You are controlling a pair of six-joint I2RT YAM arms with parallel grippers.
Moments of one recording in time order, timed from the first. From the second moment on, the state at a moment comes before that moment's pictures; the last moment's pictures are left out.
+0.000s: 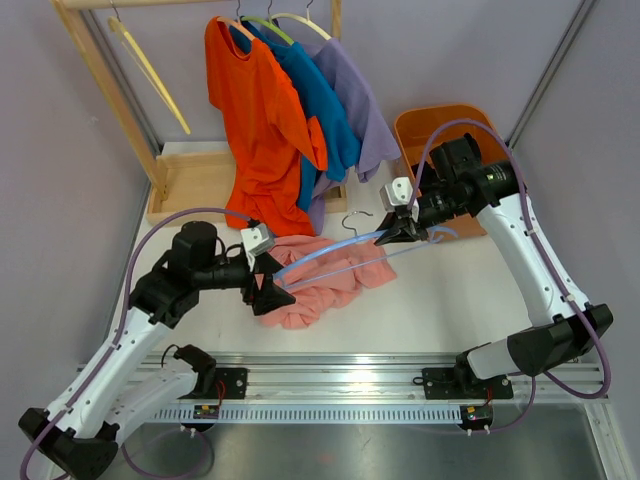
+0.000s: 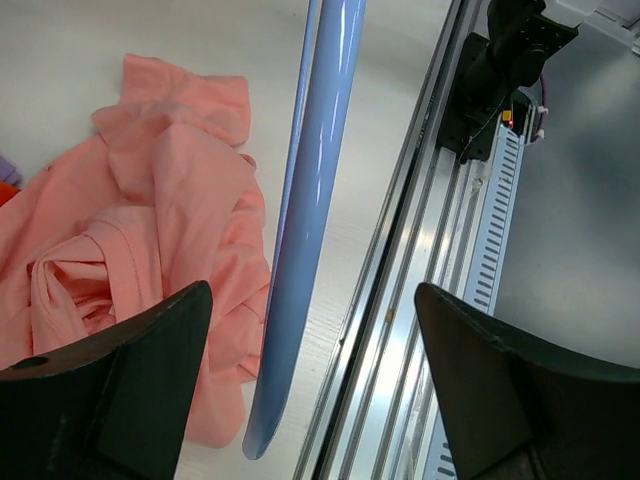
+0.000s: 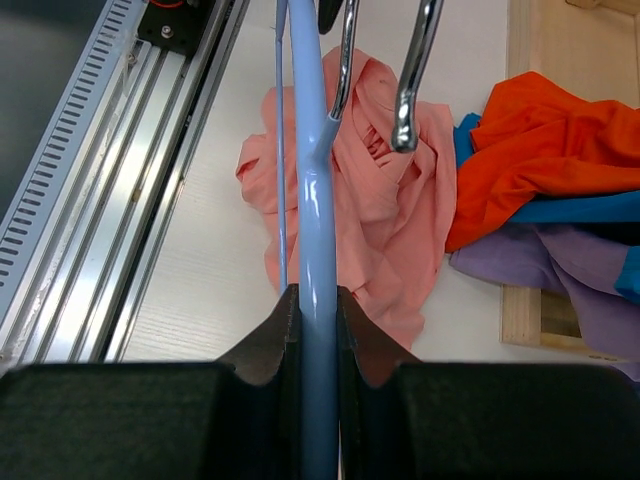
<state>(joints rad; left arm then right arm) -0.51 0.79 0.89 -0.60 0.75 0.10 0.36 1.43 1.65 -1.35 -1.04 -1.33</state>
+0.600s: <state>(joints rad) -0.51 0.71 0.84 -0.52 0.72 0.09 0.36 1.43 1.66 -1.35 -1.12 -1.27</state>
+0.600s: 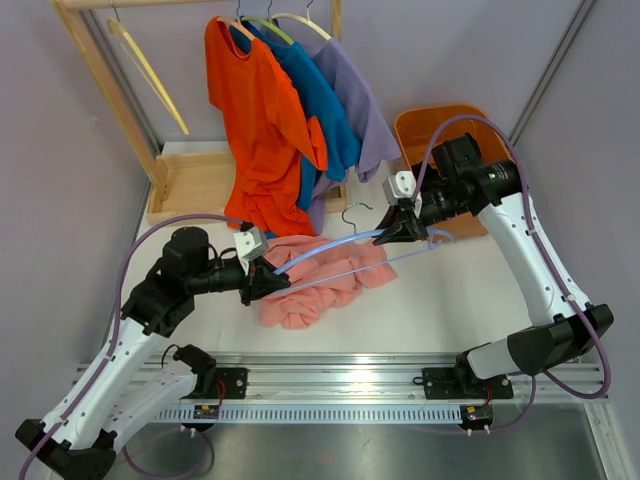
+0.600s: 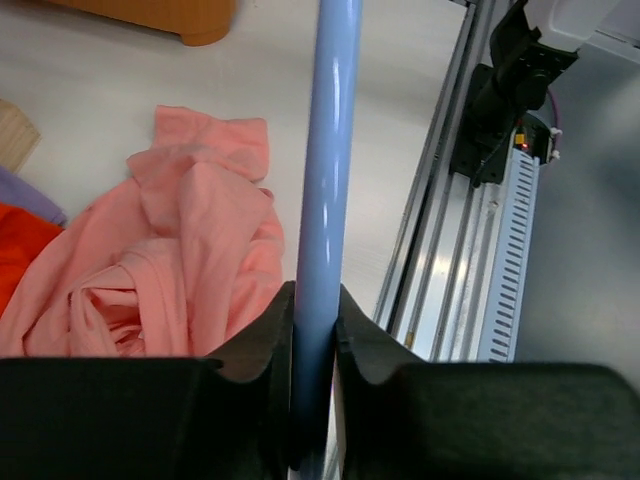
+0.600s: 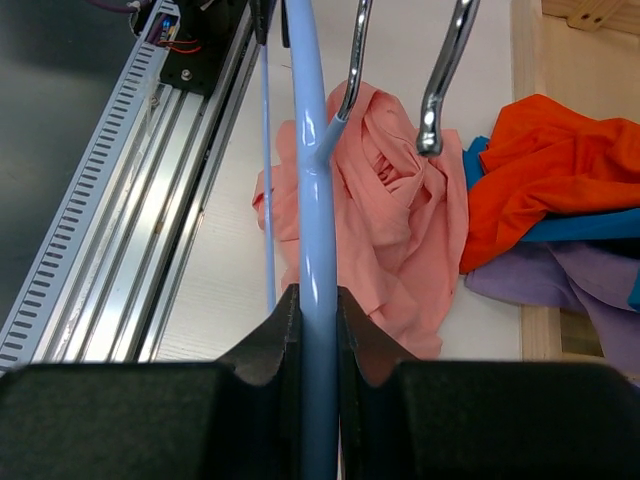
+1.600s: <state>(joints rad) -0.51 0.59 0.86 -0.66 0.62 0.11 0.36 1.44 1.66 -1.36 -1.17 -0.98</state>
